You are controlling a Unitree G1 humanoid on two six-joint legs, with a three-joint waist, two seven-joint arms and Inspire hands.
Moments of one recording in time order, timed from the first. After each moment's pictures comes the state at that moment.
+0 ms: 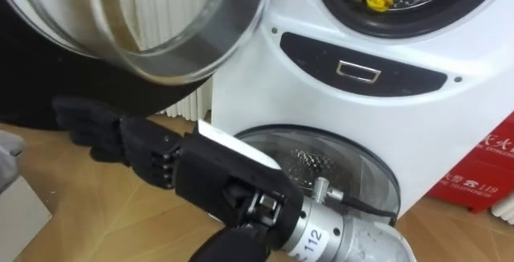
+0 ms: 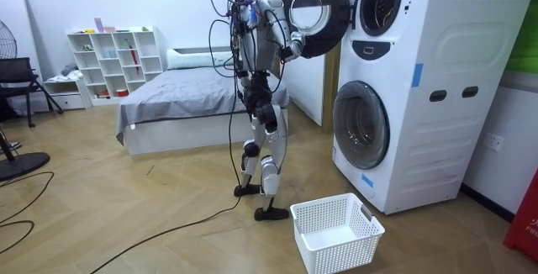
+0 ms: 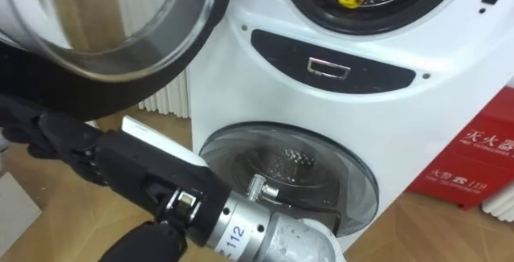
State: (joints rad) left arm 0.10 0.30 -0.10 1.14 0.23 0.00 0.12; right arm -0.21 -0.29 0.57 -0.40 0.42 -0.02 0.46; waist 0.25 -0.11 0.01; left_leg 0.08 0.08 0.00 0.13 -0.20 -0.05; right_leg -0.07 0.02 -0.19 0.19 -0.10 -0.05
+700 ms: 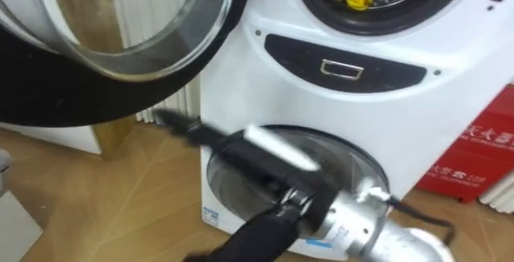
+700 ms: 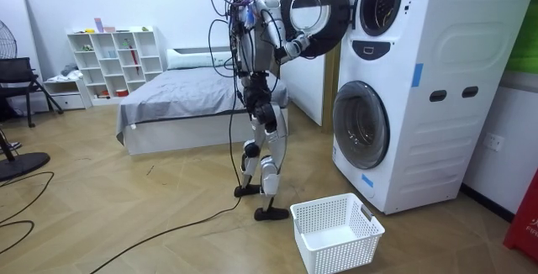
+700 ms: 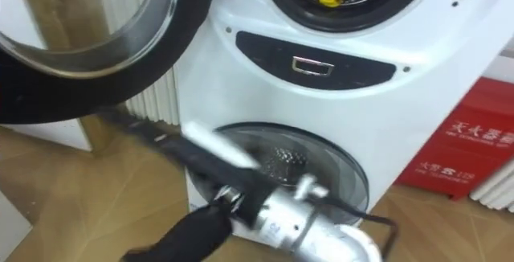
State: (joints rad) left arm 0.13 0.26 0.00 1.14 0.23 0.02 0.17; right arm -0.09 -0.38 0.30 -0.40 -0.06 -0.01 0.32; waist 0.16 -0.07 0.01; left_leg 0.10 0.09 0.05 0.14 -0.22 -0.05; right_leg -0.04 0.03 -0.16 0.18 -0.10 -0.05
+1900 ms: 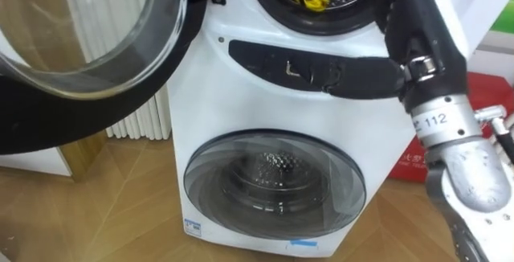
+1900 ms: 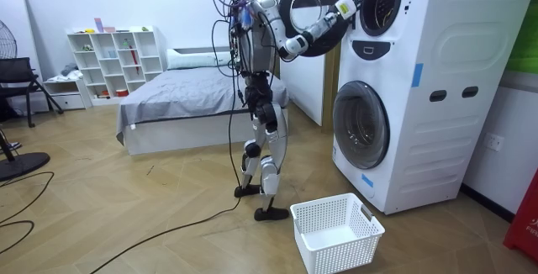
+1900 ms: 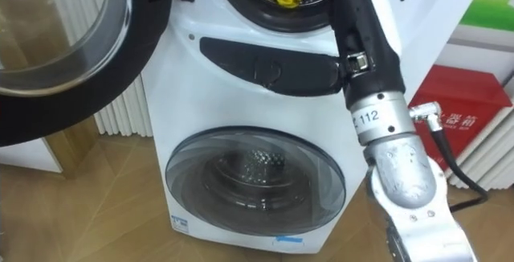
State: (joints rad) left arm 0.17 0.25 0.03 1.12 0.23 0.09 0.16; right arm -0.32 -0.38 0.09 -0.21 0.12 0.02 -0.12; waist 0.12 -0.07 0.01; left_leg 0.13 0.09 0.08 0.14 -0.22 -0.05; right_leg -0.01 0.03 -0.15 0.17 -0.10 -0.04
